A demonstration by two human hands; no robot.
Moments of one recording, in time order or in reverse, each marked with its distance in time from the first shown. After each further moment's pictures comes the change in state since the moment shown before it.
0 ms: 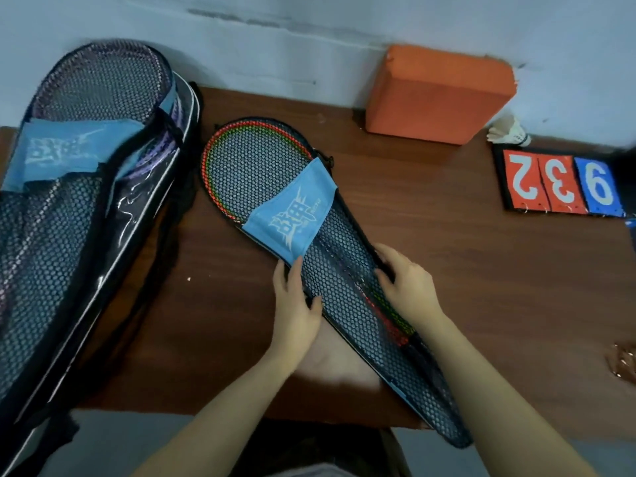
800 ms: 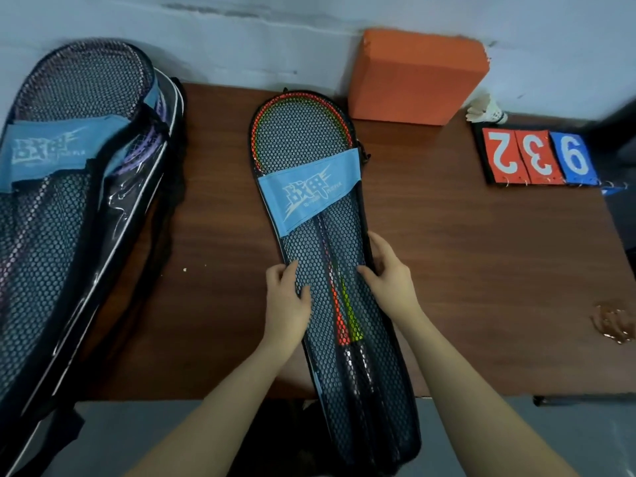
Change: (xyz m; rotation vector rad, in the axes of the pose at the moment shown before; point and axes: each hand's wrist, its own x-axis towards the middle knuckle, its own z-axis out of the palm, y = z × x) left_hand -0.018 -0.008 -0.006 0.088 0.021 0.046; right_hand -0.034 -0.017 0.020 0.409 0.066 0.280
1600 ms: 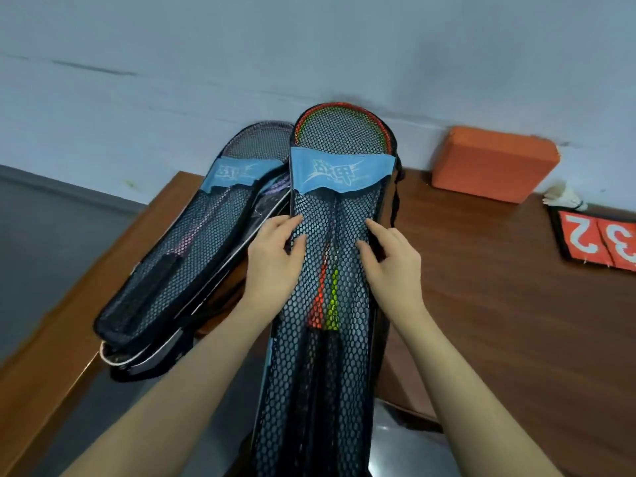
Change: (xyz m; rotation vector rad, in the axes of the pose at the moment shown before) left_hand -0.067 0.050 -0.174 0.127 0.574 0.294; right_hand -0.088 -0.155 0.016 0.066 0.186 -0.710
